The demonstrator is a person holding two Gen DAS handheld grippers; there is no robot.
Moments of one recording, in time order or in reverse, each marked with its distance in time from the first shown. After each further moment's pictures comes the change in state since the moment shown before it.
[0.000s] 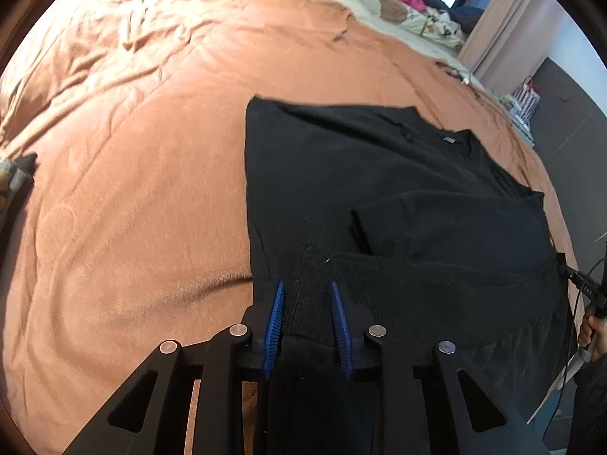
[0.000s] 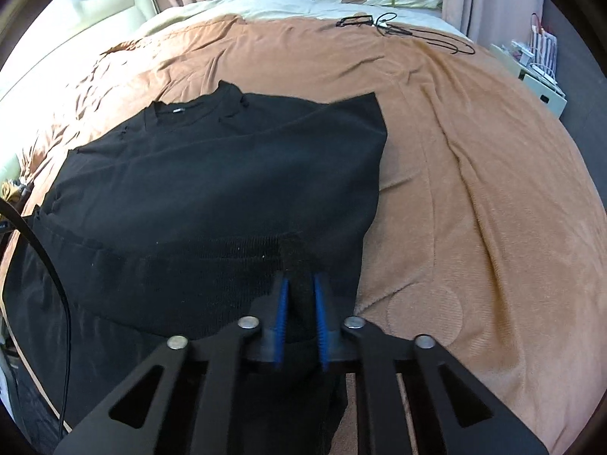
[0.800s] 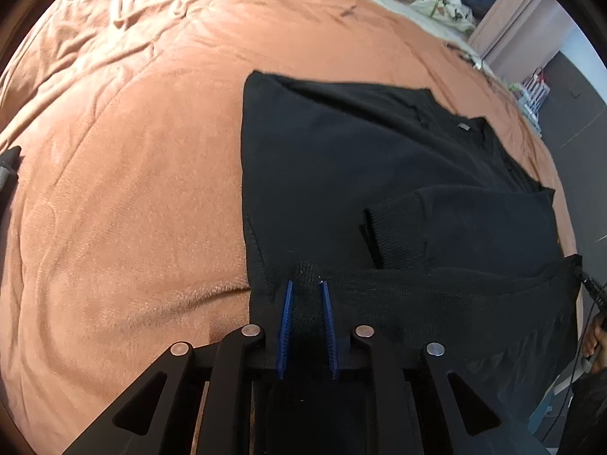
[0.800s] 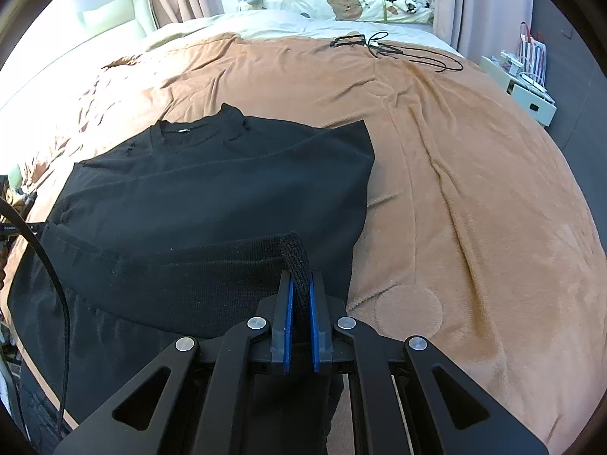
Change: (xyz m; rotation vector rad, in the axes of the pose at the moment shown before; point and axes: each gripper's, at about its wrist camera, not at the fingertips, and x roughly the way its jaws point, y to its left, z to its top) left arm 0.035 0.007 0.013 -0.030 0.139 0.002; right arm -0.023 0.000 -0.007 -0.009 -0.044 -0.021
